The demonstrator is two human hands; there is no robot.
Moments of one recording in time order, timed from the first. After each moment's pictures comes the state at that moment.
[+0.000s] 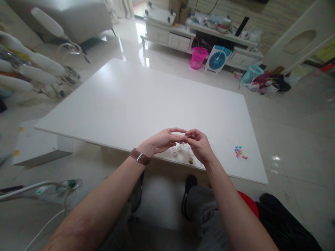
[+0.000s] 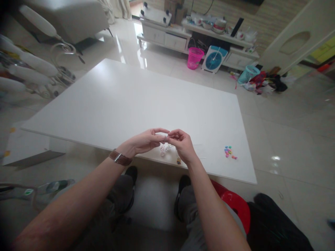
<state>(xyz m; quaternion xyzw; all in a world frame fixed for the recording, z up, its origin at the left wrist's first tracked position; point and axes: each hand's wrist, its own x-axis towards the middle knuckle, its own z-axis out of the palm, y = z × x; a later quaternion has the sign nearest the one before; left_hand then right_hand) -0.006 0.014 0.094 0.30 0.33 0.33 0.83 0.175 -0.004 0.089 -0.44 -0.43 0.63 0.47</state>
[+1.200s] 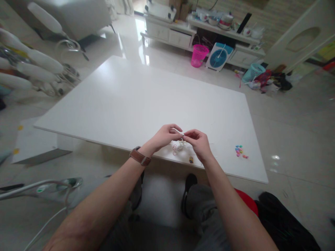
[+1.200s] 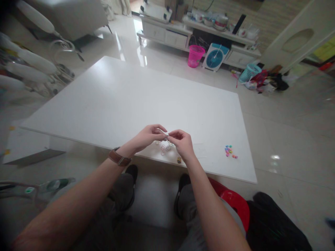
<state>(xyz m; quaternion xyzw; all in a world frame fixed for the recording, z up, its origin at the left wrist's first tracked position) -0.005 0.014 0.092 0.46 0.43 0.37 0.69 0.176 0.001 0.075 -0.52 -0.46 0.55 0.46</state>
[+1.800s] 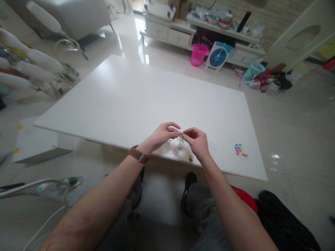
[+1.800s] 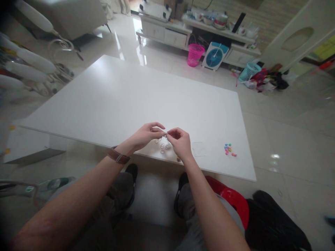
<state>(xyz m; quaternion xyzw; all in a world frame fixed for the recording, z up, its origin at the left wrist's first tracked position) -0.006 0.012 0.088 0.43 0.42 0.38 0.70 0.172 -0.004 0.075 -0.53 -0.52 0.48 0.47</state>
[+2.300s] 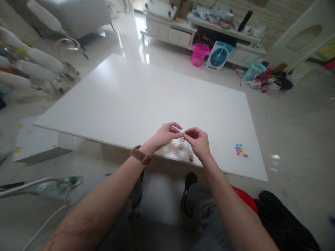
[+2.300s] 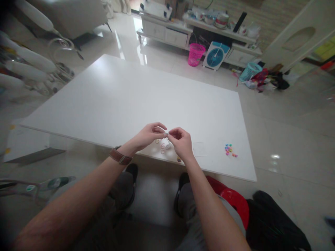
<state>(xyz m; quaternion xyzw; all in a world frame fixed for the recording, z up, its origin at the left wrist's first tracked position) -0.001 0.015 0.085 0.45 0.43 0.39 0.68 0.173 -0.002 0.073 -0.53 -0.53 0.46 0.47</state>
